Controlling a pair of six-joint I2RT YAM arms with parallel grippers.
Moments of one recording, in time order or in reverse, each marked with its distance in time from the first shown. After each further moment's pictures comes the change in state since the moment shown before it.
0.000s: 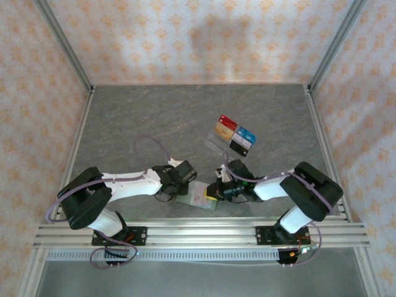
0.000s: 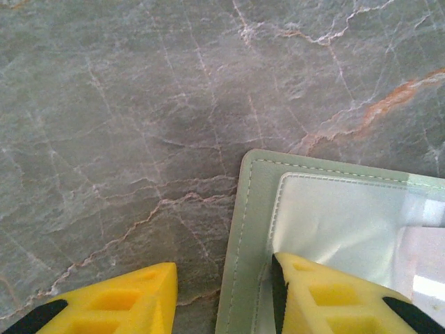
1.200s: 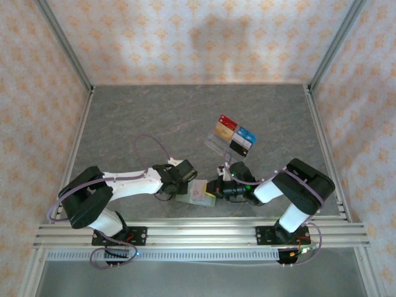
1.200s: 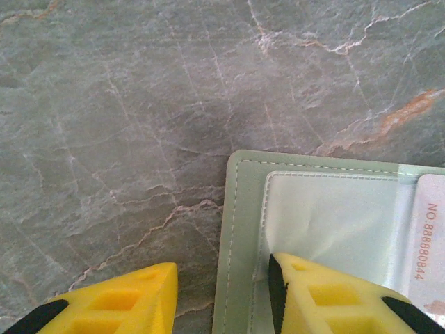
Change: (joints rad) left arm 0.008 0.011 0.016 -0.024 -0.014 0.000; right arm -0.004 0.077 -0.078 0.337 0.066 0.095
